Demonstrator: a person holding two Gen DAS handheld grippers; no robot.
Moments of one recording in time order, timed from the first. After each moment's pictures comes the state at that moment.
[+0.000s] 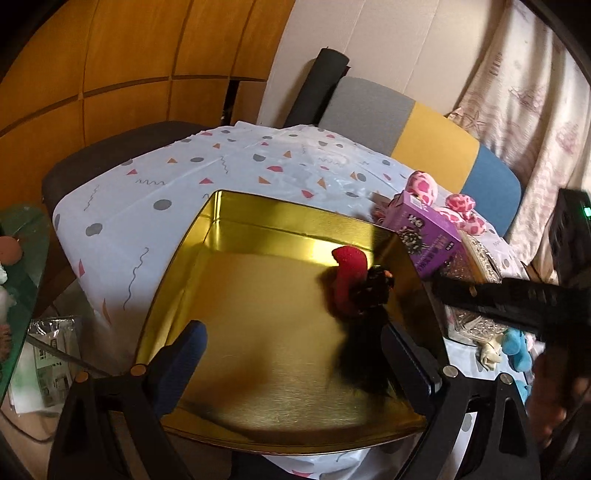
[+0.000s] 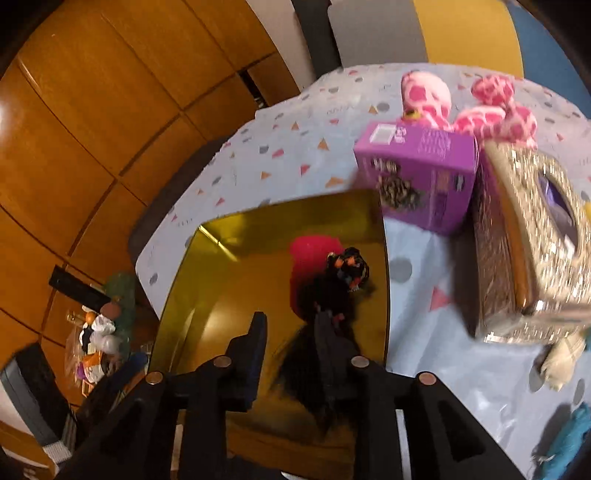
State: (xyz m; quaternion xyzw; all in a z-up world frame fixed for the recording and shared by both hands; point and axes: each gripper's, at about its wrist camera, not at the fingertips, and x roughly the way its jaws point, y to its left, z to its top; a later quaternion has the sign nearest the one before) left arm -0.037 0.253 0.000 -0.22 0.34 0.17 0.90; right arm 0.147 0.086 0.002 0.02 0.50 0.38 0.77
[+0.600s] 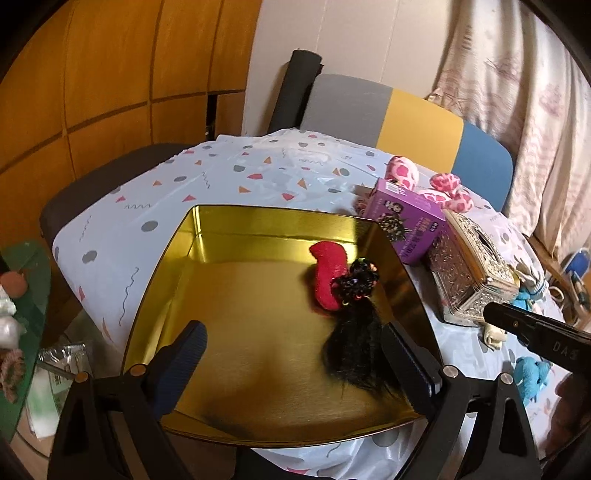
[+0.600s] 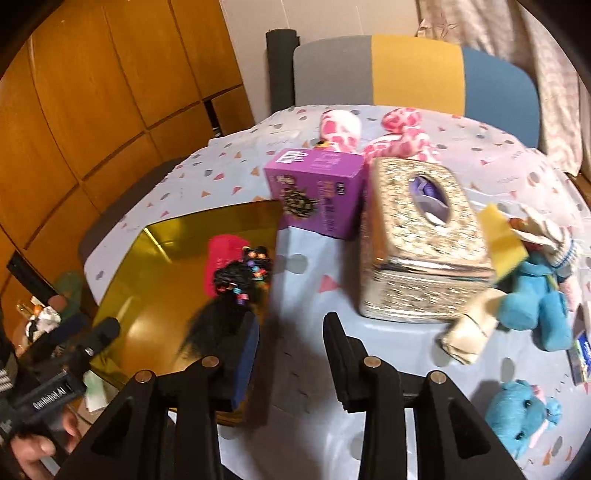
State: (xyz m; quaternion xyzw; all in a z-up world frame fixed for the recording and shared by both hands) left arm -0.029 0.221 0.008 -0.16 0.34 0.17 0.91; right arm 0.115 0.000 0.013 -0.04 0.43 0.29 0.86
